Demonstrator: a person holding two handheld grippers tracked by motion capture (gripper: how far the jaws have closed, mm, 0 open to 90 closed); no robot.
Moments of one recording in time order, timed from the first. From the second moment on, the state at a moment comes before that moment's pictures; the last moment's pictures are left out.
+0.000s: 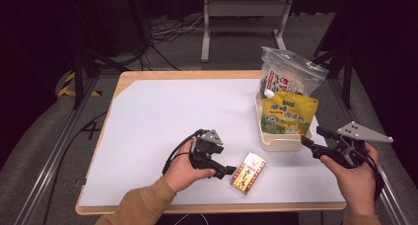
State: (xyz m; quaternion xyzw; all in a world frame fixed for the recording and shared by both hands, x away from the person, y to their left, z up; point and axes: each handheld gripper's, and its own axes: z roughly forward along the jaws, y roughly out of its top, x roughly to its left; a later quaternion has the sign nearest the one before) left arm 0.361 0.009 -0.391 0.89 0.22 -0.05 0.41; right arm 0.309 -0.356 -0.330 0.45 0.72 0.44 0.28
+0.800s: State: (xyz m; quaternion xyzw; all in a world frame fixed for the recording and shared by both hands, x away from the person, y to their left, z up) left arm 0.355 -0.041 -0.417 0.89 0.22 -0.06 0.39; right arm 0.306 -0.356 -0.330 0.47 0.73 0.42 0.28
